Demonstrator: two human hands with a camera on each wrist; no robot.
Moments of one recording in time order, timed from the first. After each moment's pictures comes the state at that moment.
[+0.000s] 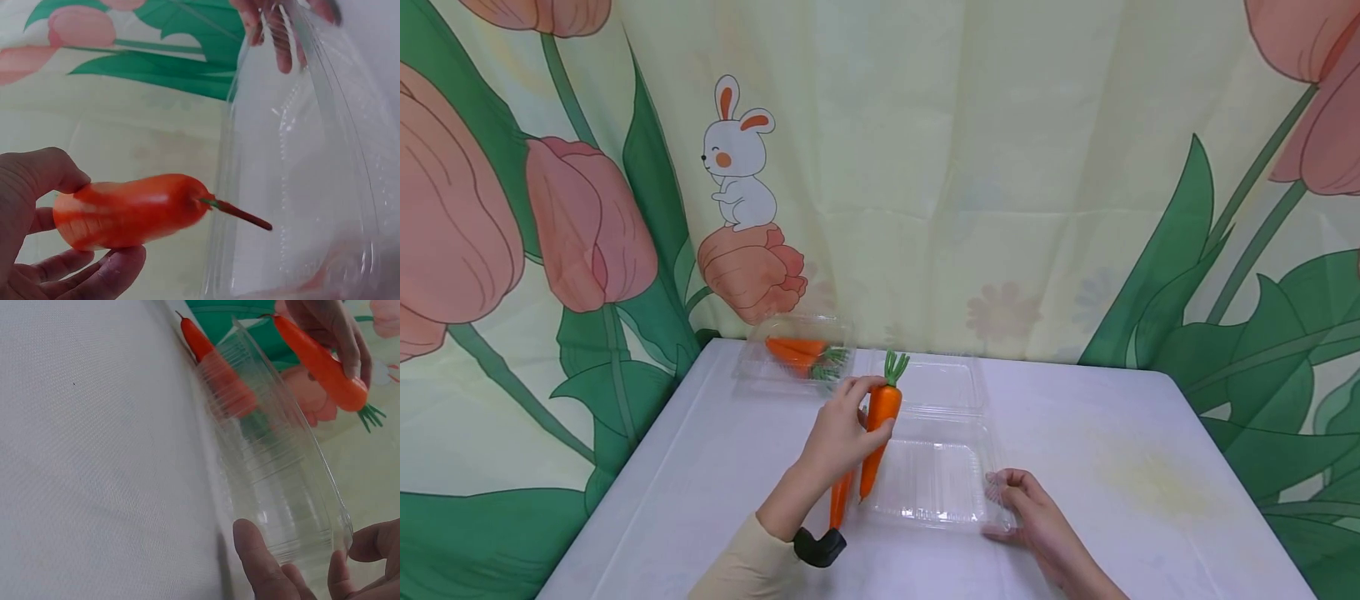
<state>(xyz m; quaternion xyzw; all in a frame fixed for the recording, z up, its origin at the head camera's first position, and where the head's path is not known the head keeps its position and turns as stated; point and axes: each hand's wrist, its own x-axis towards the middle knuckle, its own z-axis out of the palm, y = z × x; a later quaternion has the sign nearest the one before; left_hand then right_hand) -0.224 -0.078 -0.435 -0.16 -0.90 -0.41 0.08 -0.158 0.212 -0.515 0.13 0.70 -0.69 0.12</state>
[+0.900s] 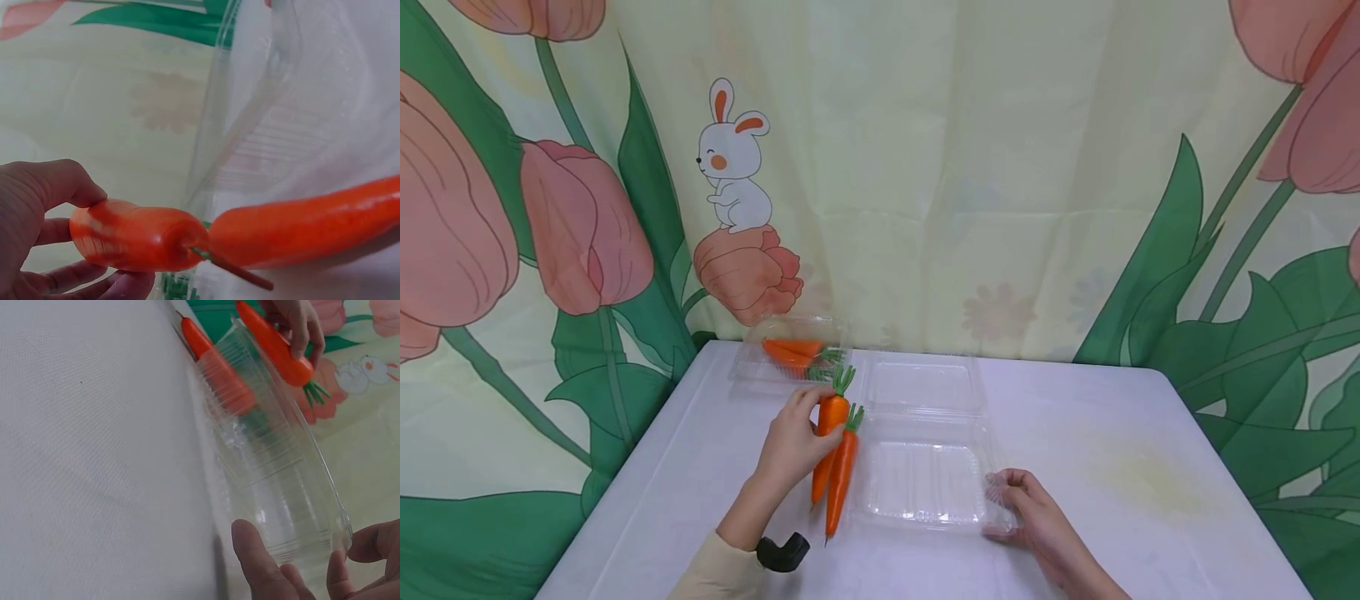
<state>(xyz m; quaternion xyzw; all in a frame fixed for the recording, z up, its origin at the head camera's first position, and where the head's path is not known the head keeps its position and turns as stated) -0.223 -0.126 -0.457 -0.05 -0.93 -0.35 0.10 -0.156 0.216 -0.513 0.14 0.70 -0.69 0.13</state>
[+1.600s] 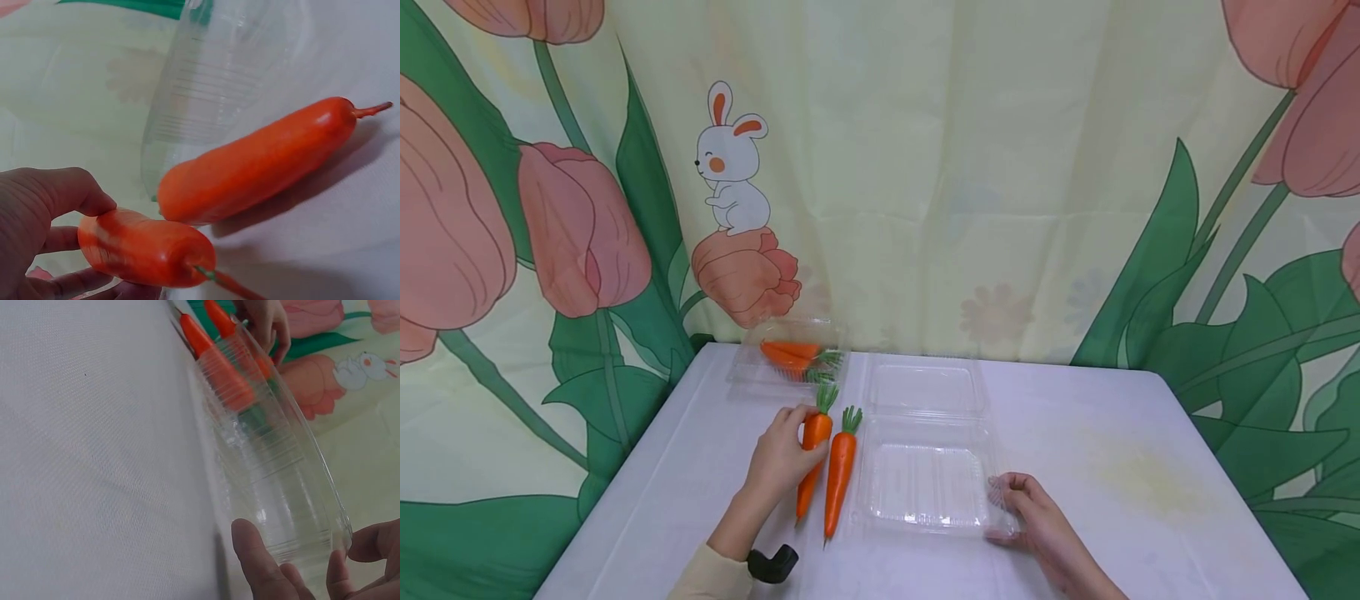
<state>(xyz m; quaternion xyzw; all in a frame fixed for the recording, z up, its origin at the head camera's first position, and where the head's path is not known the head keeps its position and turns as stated) -0.222 -0.143 -0.484 0.00 -0.95 -0.31 0.06 -0.153 0.220 -0.511 0.15 0.70 -0.68 0.12</state>
